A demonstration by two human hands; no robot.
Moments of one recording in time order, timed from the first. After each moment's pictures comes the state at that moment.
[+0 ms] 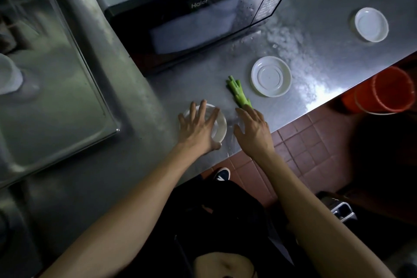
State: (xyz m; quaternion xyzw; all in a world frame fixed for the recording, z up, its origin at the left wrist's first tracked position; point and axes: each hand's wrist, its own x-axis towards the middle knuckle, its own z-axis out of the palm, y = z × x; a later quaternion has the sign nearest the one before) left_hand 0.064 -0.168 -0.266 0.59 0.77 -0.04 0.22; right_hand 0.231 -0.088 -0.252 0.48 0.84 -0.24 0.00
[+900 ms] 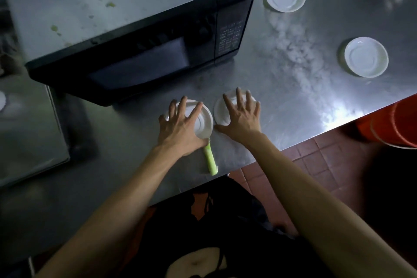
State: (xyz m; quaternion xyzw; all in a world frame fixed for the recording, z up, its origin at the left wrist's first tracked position) left_hand 0.108 -0.029 -0.225 0.50 0.84 -0.04 0.21; right_hand 0.249 0.111 -0.279 0.40 0.89 -0.18 0.15
